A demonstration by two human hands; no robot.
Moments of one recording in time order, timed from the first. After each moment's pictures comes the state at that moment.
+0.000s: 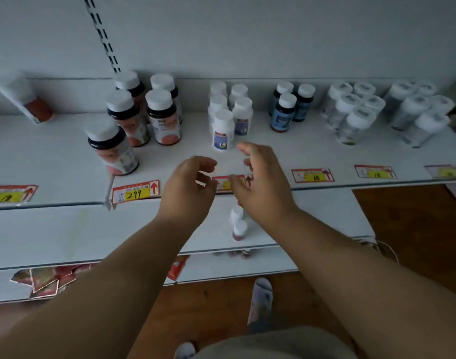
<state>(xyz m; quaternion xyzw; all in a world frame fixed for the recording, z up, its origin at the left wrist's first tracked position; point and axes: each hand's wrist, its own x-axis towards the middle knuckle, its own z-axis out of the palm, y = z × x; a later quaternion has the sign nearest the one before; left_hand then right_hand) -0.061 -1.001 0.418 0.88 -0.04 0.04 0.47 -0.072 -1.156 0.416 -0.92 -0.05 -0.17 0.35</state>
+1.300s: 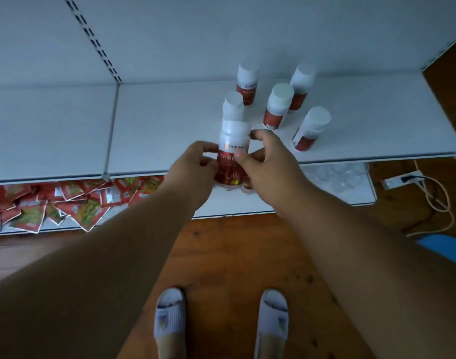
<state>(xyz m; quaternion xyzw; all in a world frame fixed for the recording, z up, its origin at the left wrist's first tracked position) -0.092 -1.057 0.067 0.81 0.12 -0.20 0.54 -0.111 -1.206 0.079 -0.85 0.14 0.09 0.50</state>
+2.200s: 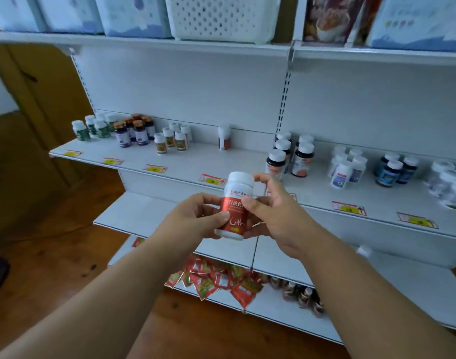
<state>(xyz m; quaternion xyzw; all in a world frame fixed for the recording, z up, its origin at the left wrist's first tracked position) -0.303 -0.729 0.521 0.73 0.07 -0.02 0.68 -0.241 -0.911 0.528 -0.71 -0.16 0.16 0.67</state>
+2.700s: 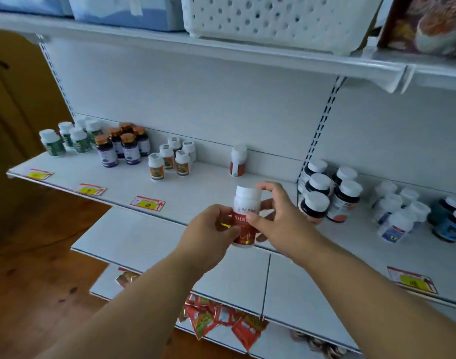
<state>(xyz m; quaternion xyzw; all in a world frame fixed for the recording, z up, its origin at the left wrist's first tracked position) -0.098 -0.662 0.482 0.81 0.11 0.02 0.58 -0.048 -0.823 0.505 -0.85 -0.14 0.08 0.50</state>
